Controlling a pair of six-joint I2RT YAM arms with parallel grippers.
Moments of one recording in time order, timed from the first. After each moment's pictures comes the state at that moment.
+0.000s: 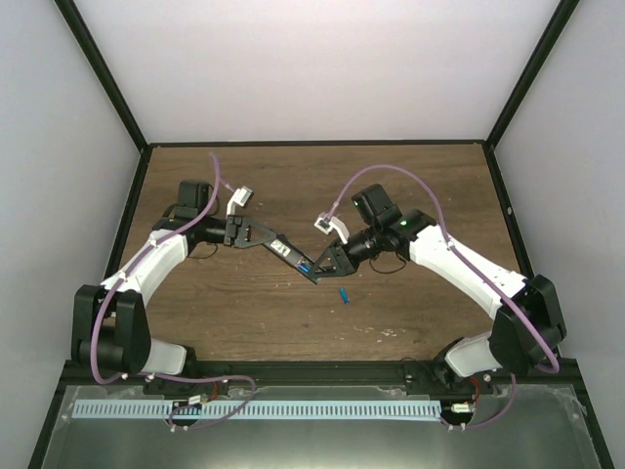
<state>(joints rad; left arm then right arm) -0.16 1.40 0.91 -0.34 1.47 -0.26 0.63 1.41 1.12 -0.67 -0.92 0.01</state>
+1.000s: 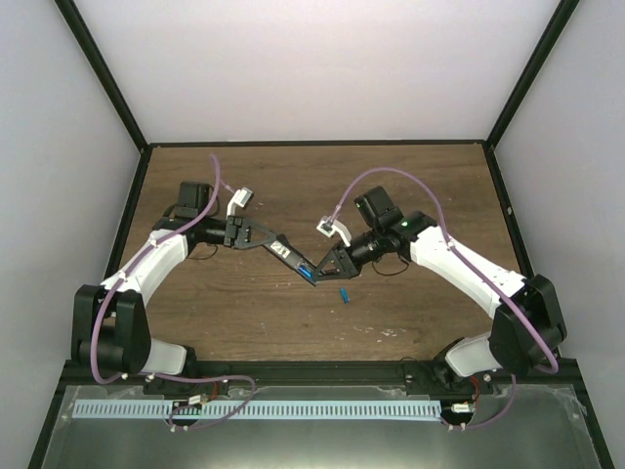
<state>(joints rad) -0.16 1.40 0.92 -0.38 1.47 -0.24 0.62 1.41 1.10 -0.69 -0.96 -0.05</state>
